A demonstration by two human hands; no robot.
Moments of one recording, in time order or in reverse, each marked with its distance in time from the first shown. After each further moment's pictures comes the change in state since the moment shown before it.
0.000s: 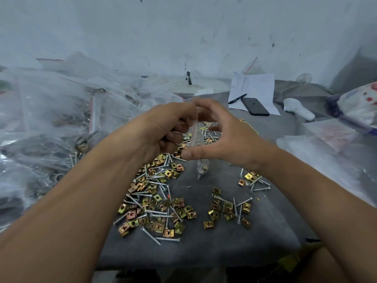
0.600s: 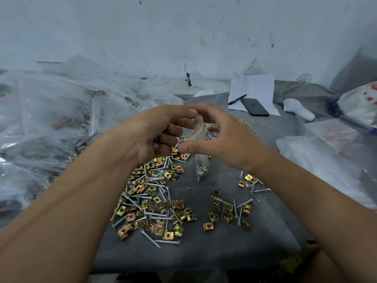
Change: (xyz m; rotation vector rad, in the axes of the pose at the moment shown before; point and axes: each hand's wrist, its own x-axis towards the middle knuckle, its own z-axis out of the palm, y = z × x) left_hand 0.003 -0.001 -0.012 -0.063 -0.017 -0.135; right_hand 0.005 0.005 0.007 0.015 0.100 -0.045
